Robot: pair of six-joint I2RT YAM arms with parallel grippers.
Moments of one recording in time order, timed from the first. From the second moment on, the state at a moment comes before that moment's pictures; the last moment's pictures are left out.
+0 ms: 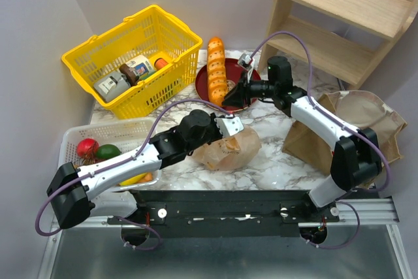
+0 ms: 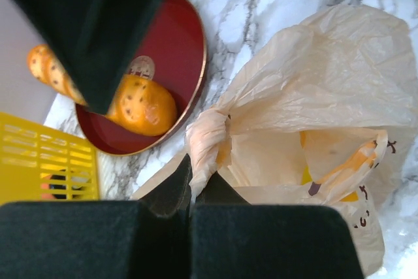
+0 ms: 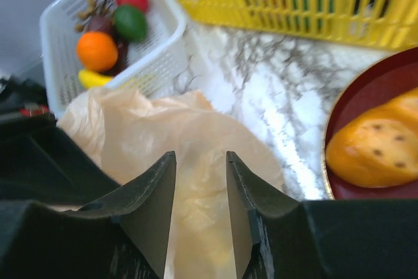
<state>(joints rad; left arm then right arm) -0.97 1.20 0.88 -0.07 -0.10 0.47 0.42 1.56 1.20 0.01 -0.89 0.03</state>
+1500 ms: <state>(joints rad) -0.88 1.12 0.80 0.00 -0.01 0.26 0.58 1.48 0.75 0.62 -0.89 0.18</state>
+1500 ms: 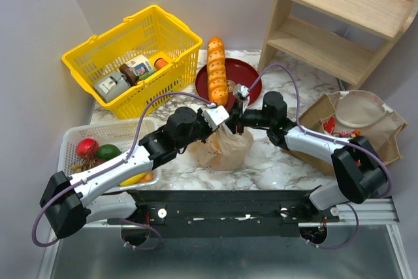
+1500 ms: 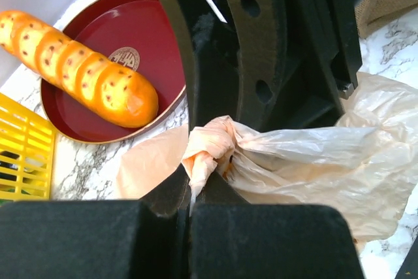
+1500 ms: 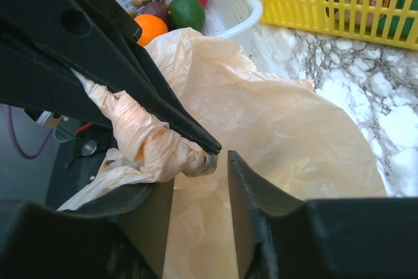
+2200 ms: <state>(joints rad) -0.79 1.11 0.90 -0.10 0.04 0.13 0.58 1.47 0.76 0.51 -0.82 0.19</state>
